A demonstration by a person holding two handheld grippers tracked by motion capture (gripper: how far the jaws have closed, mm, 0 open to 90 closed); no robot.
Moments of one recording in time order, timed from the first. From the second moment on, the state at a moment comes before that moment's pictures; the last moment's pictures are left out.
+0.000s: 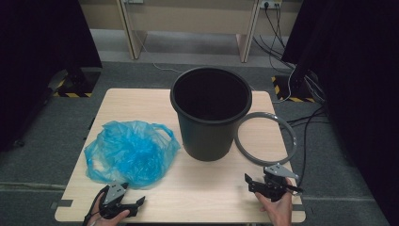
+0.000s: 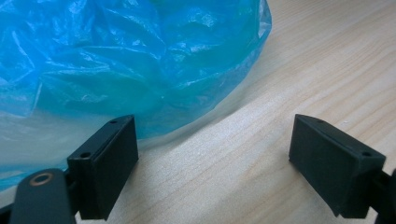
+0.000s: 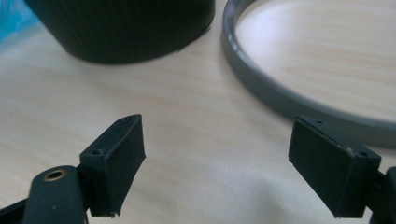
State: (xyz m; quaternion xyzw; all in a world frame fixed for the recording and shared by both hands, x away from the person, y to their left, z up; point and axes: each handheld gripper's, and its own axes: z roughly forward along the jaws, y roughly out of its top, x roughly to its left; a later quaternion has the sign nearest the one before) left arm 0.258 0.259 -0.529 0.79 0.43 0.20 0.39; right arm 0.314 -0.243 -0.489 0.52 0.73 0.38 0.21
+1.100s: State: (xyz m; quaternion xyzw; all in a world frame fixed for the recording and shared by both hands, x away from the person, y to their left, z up) left arm 0.258 0.259 -0.529 0.79 0.43 0.20 0.39; right arm 0.290 -0.234 -0.519 0.50 0.77 0.34 0.22
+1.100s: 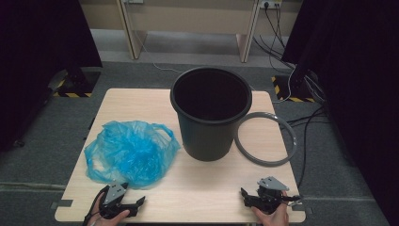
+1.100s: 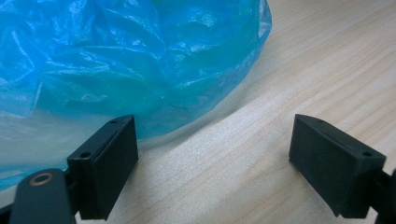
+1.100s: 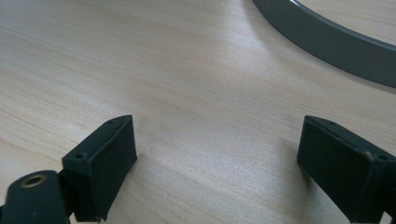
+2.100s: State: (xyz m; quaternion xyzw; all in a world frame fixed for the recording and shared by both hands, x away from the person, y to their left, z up) left arm 0.257 0.261 -0.524 0.79 0.43 0.18 0.39; right arm 0.289 -0.234 -0.520 0.50 0.77 0.34 0.23
